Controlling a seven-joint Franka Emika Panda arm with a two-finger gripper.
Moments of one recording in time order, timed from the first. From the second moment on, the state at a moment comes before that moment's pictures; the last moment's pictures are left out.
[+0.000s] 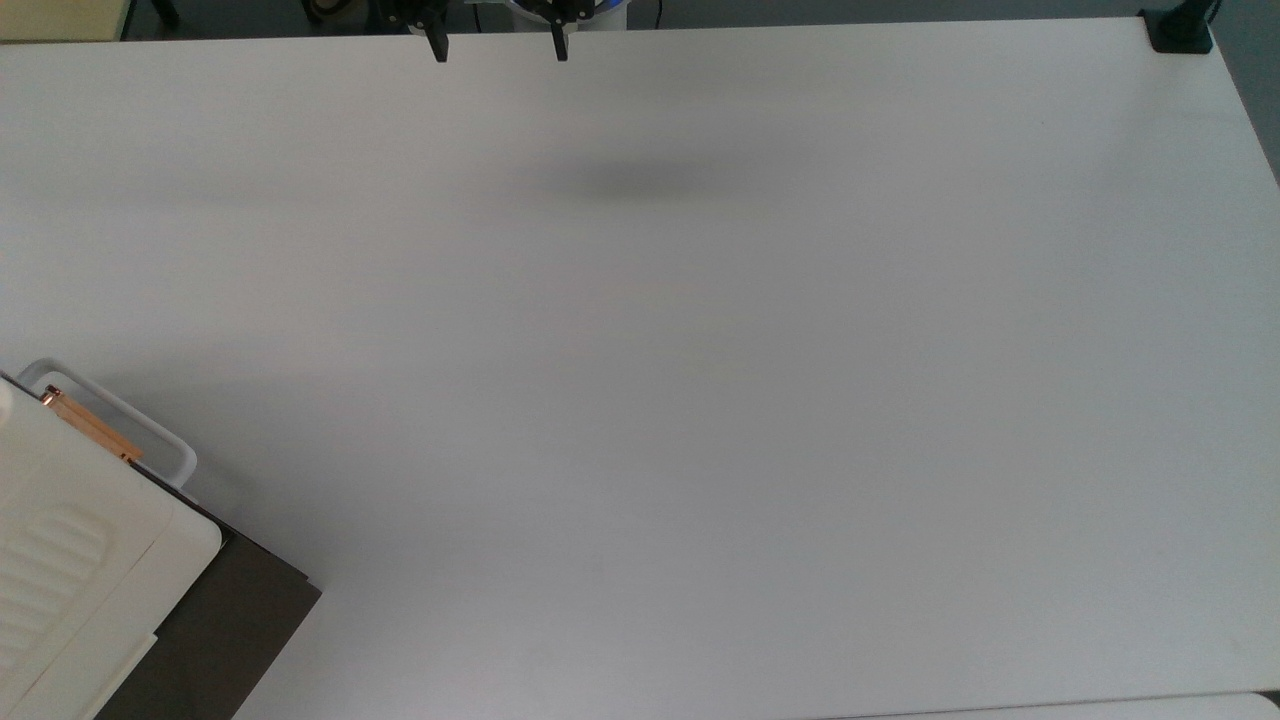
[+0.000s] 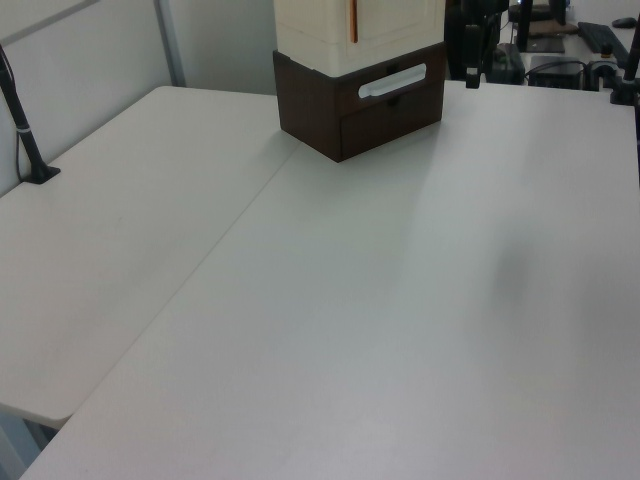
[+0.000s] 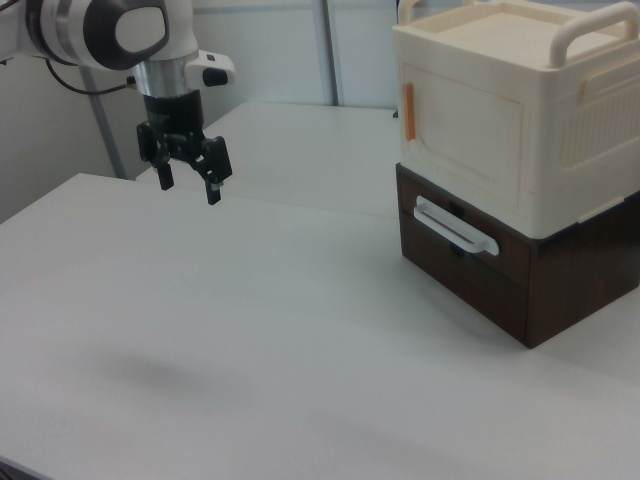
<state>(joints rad) 0.06 0.02 -0.08 -1.61 0.07 1.60 -0.01</state>
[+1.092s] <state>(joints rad) 0.03 0.12 -0.08 -1.61 0.02 2.12 -0.01</state>
